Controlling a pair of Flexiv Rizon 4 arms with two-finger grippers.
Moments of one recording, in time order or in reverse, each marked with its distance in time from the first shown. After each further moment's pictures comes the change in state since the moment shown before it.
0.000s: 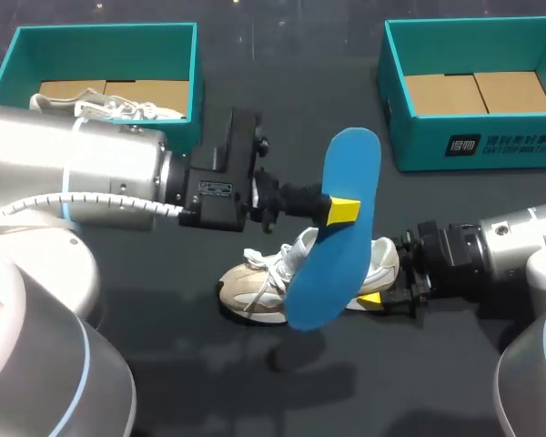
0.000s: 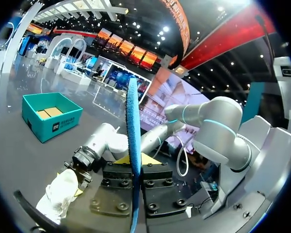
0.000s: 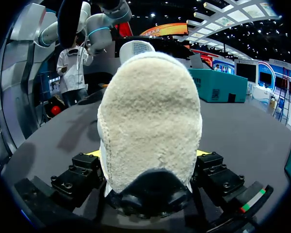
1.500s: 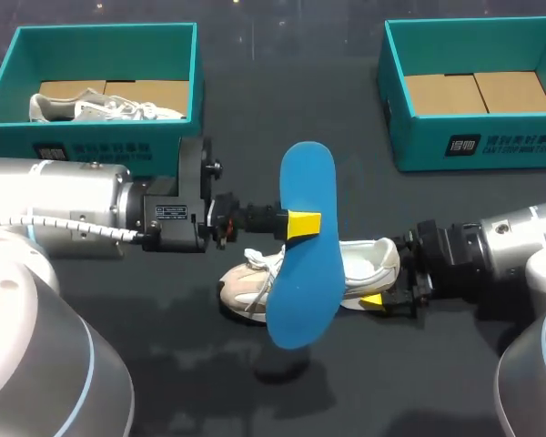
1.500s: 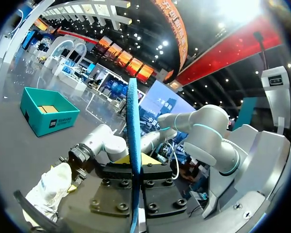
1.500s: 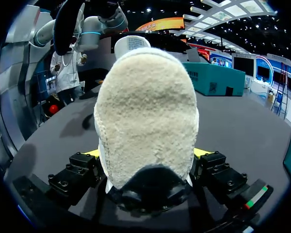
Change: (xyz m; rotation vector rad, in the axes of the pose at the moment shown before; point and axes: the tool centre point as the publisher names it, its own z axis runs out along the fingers) left arm -0.005 0.019 -0.032 0.115 0.083 -0.075; right arm 0.000 -0.006 -0.005 0.060 -0.020 0.032
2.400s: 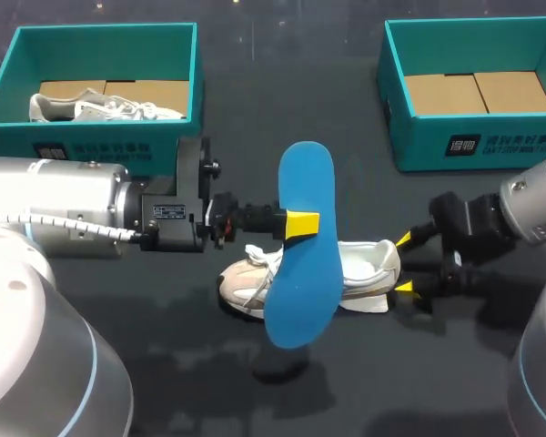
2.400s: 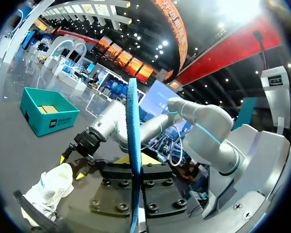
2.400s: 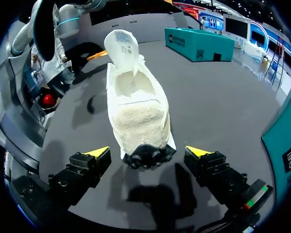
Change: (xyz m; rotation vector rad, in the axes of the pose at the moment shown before) left arm 0.001 0.000 -0.002 -0.002 0.000 0.000; right arm 0.003 0.010 -0.072 0.399 -0.063 0.159
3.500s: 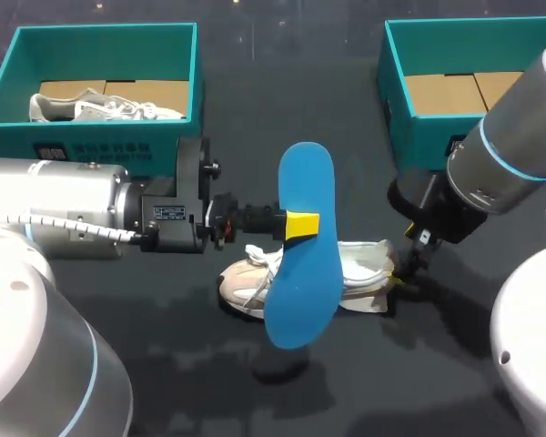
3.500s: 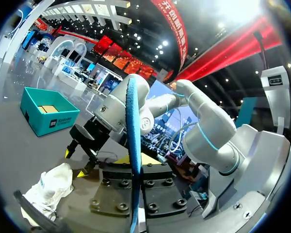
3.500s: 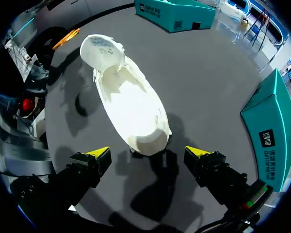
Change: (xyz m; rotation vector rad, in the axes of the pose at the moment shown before) left arm 0.000 0.001 0.000 0.001 0.000 0.000; right arm 0.021 0.036 -0.034 0.395 -0.192 0.213
